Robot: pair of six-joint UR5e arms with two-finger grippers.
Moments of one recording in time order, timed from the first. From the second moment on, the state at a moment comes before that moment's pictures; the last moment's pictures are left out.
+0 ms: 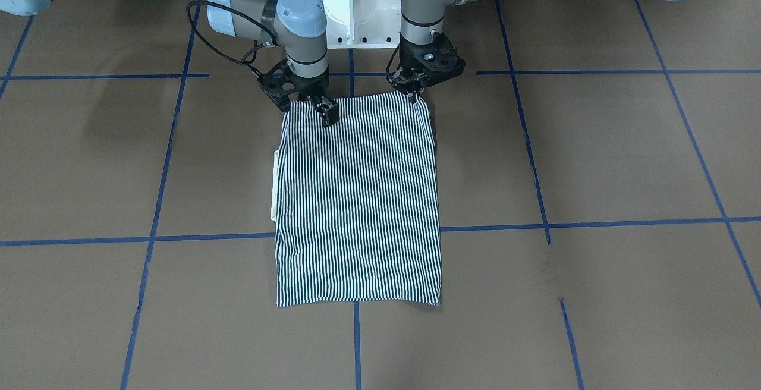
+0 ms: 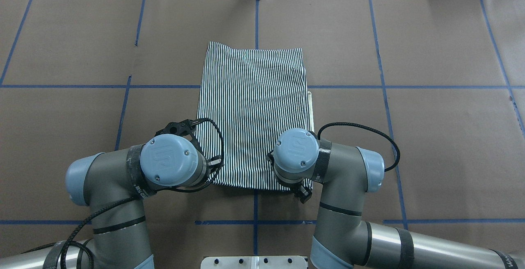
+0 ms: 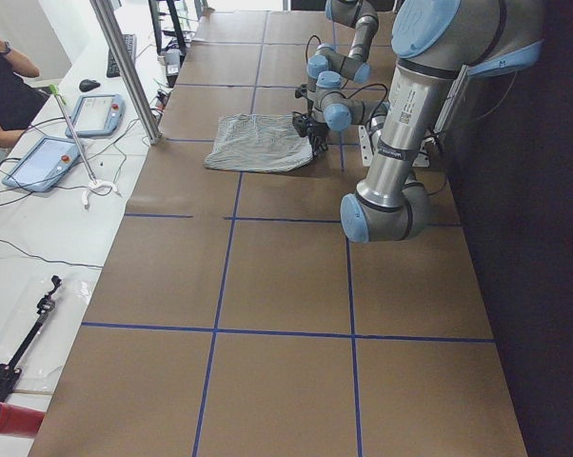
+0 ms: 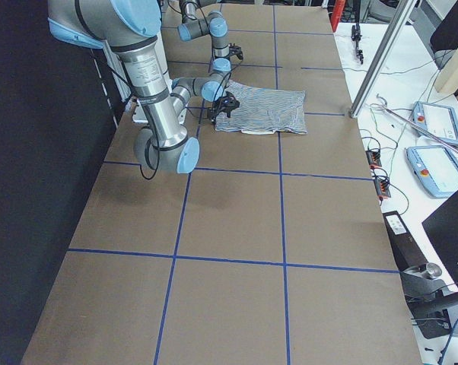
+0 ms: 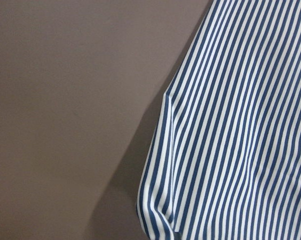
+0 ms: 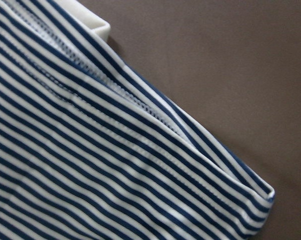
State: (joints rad) left arm -0.33 -2.09 -1.91 -1.50 -1.68 -1.76; right arm 0.33 -0.98 1.67 -1.56 1.81 2.24
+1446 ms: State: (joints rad) left arm -0.31 -2.07 -1.97 -1.49 -1.70 -1.78; right arm 0.33 -1.01 1.81 -1.60 1.77 2.24
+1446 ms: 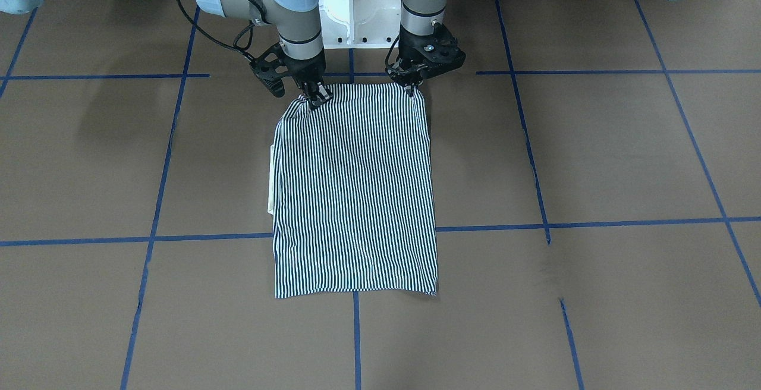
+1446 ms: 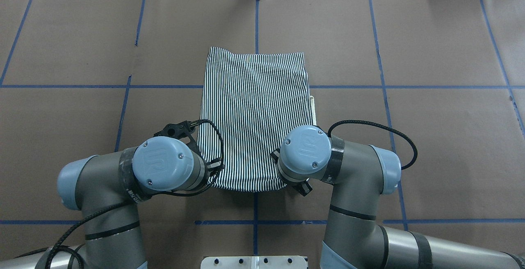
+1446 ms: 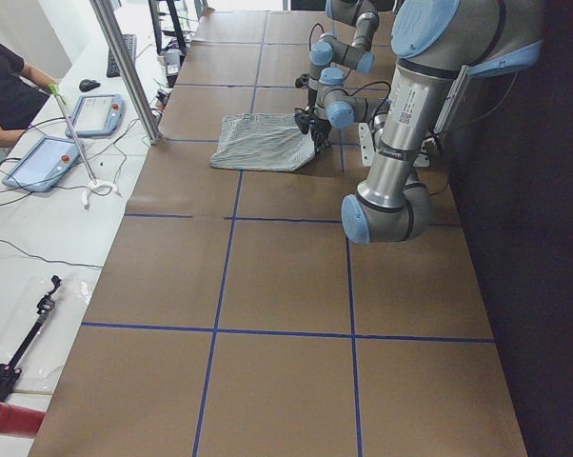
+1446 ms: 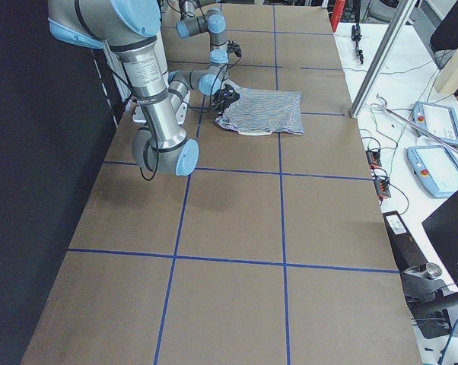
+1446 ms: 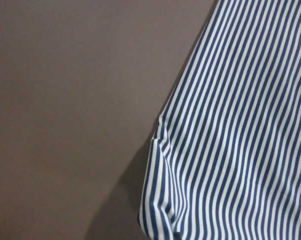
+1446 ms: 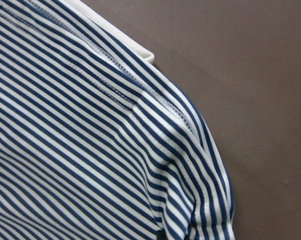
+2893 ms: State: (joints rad) left arm -0.38 -2.05 -1.98 -1.55 -1.76 -1.91; right arm 0.37 -1.01 1.81 -1.49 1.74 2.13
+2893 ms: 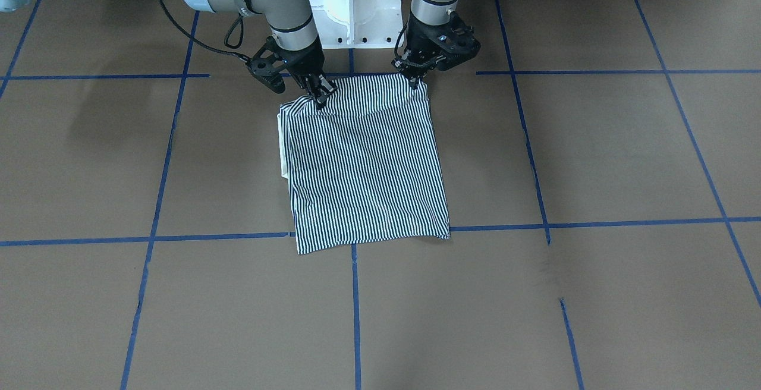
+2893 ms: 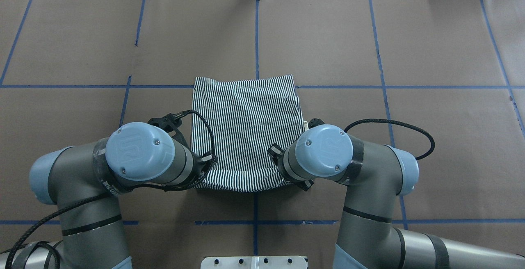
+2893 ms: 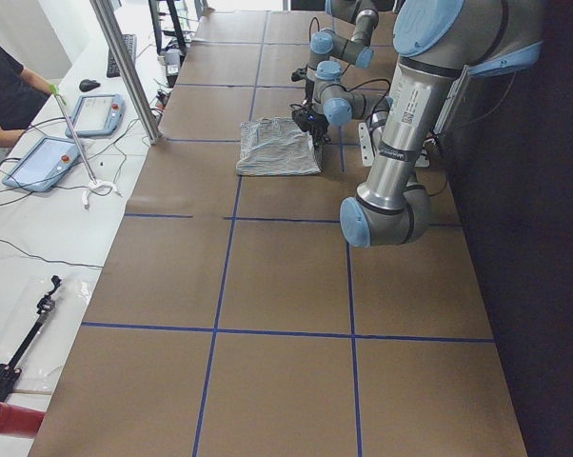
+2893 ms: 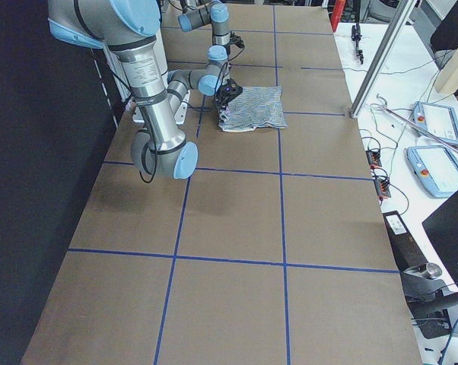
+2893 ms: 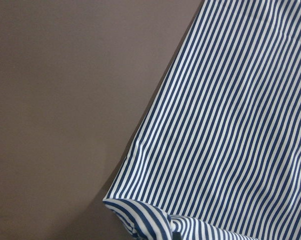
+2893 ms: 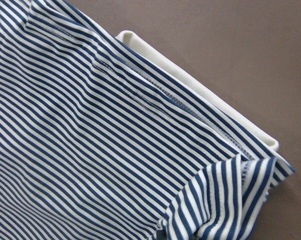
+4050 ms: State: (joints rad) left arm -0.70 -2.20 -1.50 -1.91 -1.76 -1.70; right arm 0.67 -0.69 1.21 -1.22 1.77 1.87
